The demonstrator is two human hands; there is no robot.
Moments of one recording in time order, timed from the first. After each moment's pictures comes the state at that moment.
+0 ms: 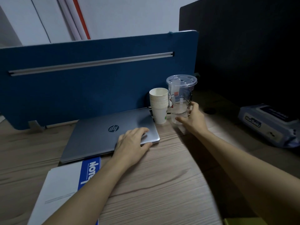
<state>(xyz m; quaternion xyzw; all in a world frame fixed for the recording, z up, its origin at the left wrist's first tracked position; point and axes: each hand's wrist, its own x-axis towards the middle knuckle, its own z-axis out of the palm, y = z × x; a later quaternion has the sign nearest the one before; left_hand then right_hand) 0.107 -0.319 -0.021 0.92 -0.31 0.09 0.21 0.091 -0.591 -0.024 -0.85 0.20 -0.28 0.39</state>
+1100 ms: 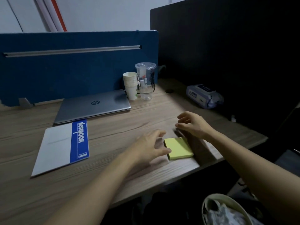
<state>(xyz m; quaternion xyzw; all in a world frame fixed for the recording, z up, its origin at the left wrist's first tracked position) -0.123 -0.343 -0.016 0.84 -0.47 -0.11 0.26 -0.190 -0.584 -0.005 -0.91 0.14 -0.13 0.36</state>
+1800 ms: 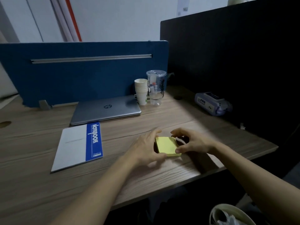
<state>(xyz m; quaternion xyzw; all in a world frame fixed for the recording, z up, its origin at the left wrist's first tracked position) -0.108 -0.309 -0.018 0.87 -0.42 -0.06 0.25 -0.198 -0.542 0.002 -0.92 0.03 0.06 0.38</state>
